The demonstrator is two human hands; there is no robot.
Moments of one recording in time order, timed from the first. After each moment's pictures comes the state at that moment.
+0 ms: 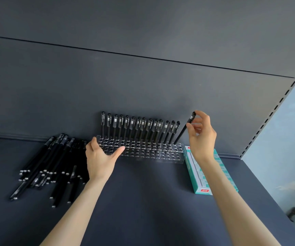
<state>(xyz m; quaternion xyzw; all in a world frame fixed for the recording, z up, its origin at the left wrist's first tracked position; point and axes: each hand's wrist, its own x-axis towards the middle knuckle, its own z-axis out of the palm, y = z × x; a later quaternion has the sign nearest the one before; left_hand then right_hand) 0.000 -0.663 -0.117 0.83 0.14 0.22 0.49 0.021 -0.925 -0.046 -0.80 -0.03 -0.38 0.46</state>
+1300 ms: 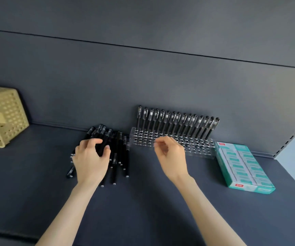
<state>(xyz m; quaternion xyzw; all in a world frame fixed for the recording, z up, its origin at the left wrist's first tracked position) -0.077 -0.563 -0.086 0.88 0.19 0.26 0.34 -0.045 -0.765 -0.081 -0.88 -0.11 -0.19 0.43</state>
